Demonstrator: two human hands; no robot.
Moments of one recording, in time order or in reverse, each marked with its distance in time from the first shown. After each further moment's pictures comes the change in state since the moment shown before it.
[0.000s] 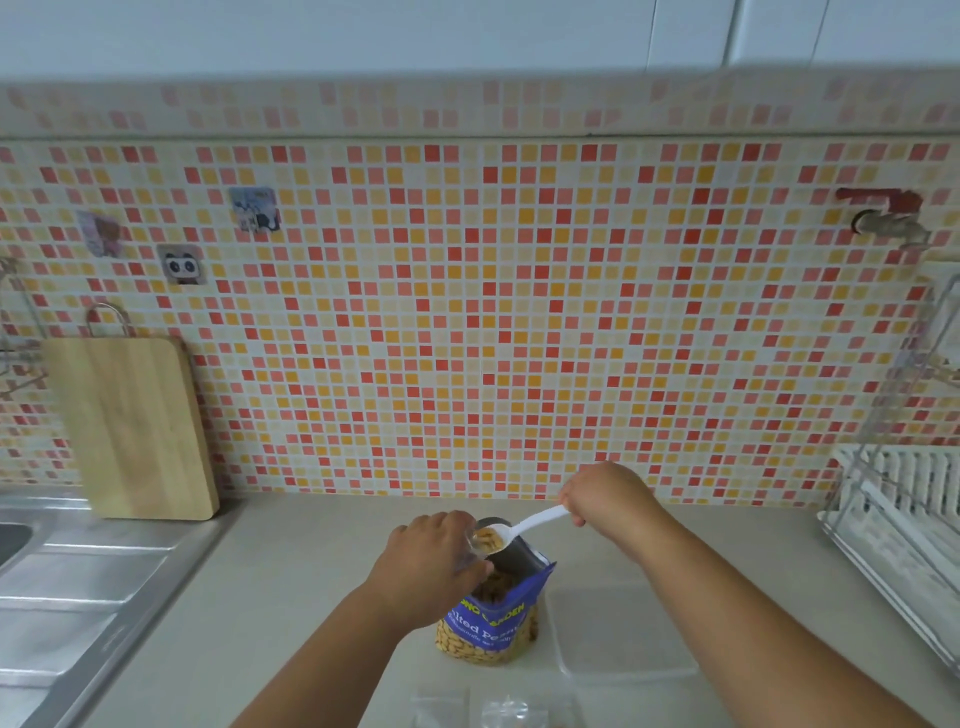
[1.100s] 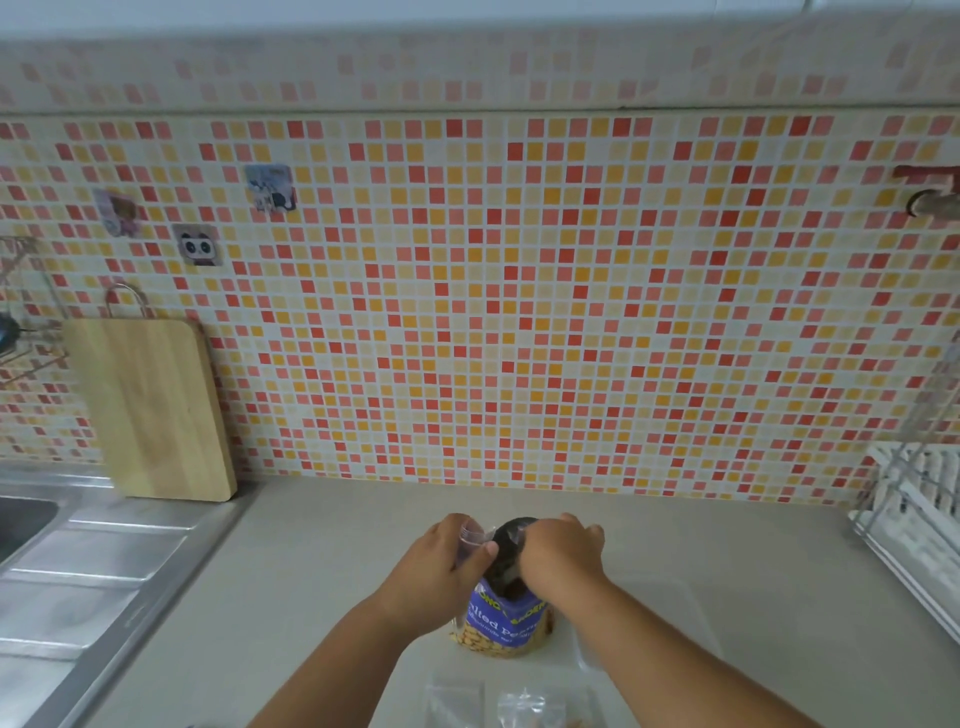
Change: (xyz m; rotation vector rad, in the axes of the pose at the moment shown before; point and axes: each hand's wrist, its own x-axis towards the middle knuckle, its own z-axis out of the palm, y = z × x) left_hand -0.007 -0.015 0.018 -0.489 -0.025 -0.145; right_hand 0.015 -0.058 0.080 0.003 0.063 0.060
